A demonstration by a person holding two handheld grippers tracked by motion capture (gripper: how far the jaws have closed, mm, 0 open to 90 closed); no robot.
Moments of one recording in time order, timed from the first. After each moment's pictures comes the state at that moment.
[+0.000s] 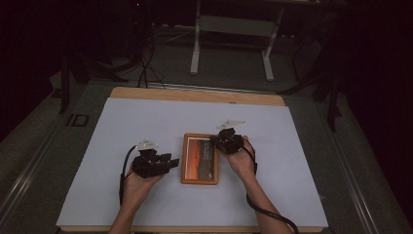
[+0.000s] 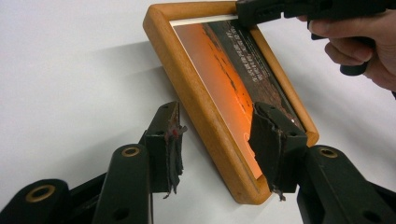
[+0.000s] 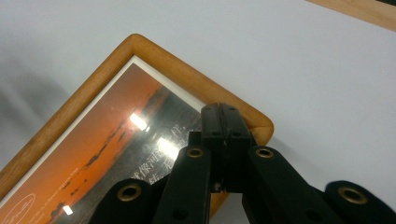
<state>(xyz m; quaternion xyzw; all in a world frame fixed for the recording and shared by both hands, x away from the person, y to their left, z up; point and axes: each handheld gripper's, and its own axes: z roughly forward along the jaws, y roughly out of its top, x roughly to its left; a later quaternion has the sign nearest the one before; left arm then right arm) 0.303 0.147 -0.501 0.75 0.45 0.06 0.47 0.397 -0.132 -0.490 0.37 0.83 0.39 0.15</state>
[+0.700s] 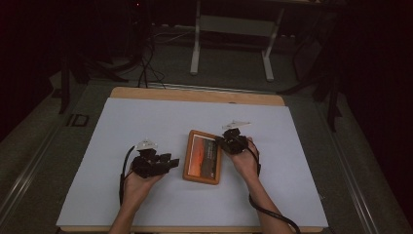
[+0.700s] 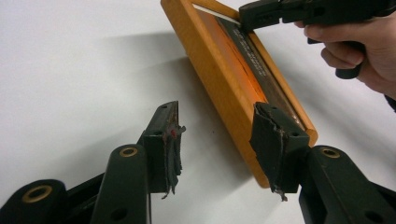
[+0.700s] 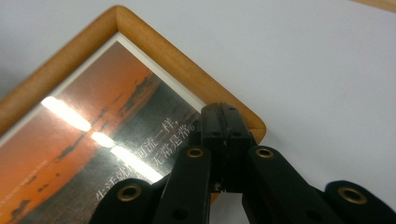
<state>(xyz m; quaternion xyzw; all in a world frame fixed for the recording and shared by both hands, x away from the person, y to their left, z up) 0.303 0.148 -0.502 0.75 0.46 0.05 0.48 0.402 -0.148 -0.500 0.40 0.82 0.38 0.15</state>
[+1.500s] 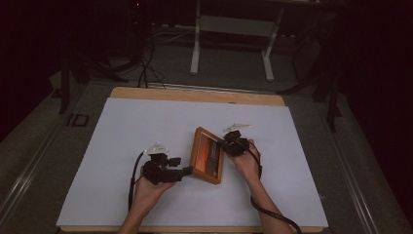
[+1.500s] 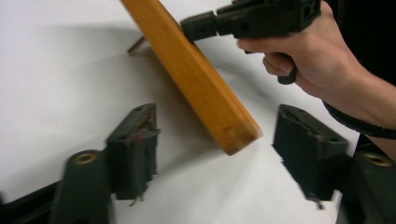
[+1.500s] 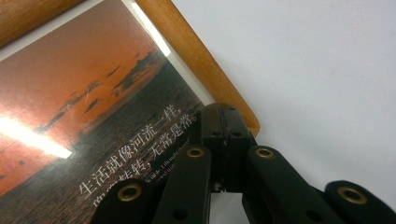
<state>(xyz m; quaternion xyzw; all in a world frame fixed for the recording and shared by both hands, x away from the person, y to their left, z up) 0.287 0.111 -0.494 0.75 0.44 0.01 0.50 0.404 -0.153 -0.512 0.40 0.83 0.35 0.16</state>
